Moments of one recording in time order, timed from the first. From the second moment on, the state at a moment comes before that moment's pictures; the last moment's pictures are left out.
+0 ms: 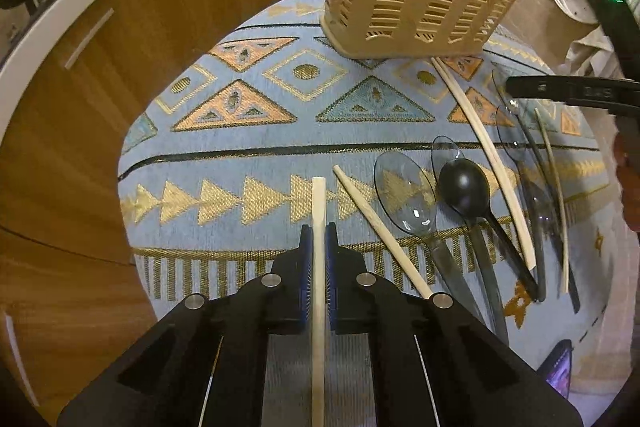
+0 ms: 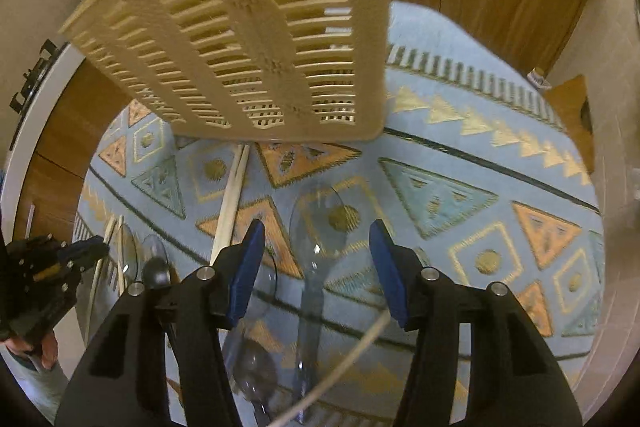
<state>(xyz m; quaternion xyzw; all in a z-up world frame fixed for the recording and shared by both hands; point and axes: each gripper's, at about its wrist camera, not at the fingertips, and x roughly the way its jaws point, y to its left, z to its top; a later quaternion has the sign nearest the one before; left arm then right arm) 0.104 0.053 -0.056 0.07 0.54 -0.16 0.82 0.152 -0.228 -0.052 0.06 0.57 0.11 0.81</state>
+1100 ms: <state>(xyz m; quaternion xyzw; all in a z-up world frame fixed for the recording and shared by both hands) 0.084 0.043 0.086 -0.07 0.26 -0.20 0.94 0.057 -0.217 0.039 0.04 0.35 0.21 0.91</state>
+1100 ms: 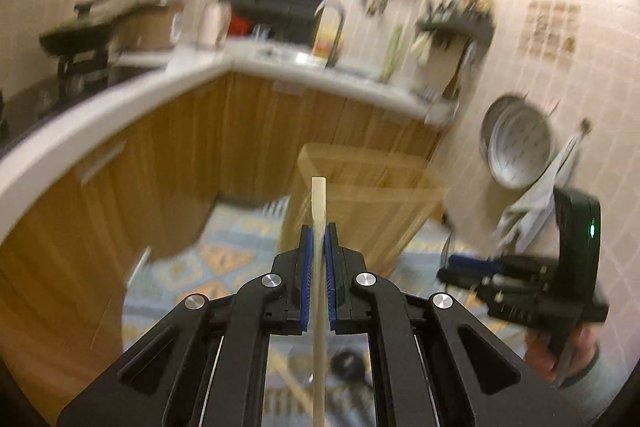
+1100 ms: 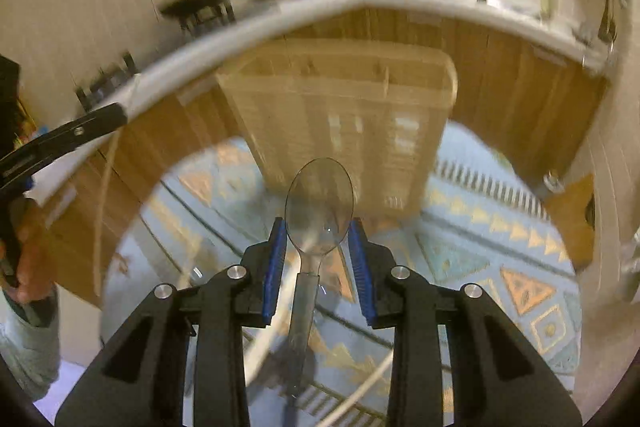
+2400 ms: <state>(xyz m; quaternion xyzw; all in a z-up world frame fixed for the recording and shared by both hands) 0.194 -0.011 0.088 -0.13 0.03 -0.03 0.99 0.151 -0.233 0.068 0.03 0.15 0.01 0.99</state>
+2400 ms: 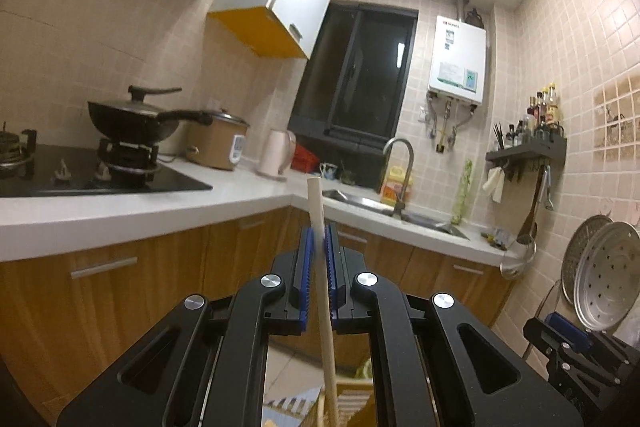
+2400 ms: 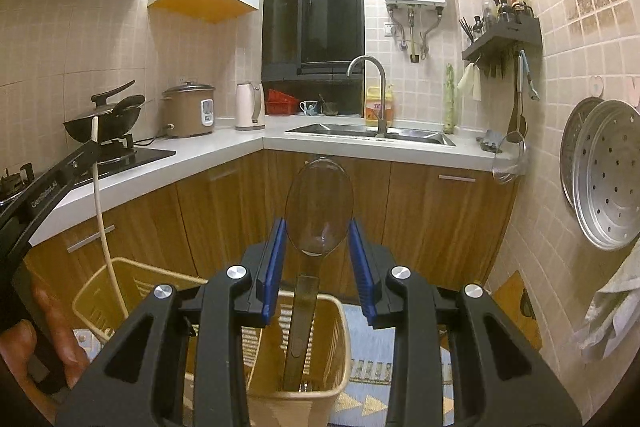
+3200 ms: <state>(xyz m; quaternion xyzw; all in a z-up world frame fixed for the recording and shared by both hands) 0.118 0.067 0.136 -0.20 0.21 -0.15 0.95 0.058 -0.267 0.119 0.06 0.24 0.05 0.97</state>
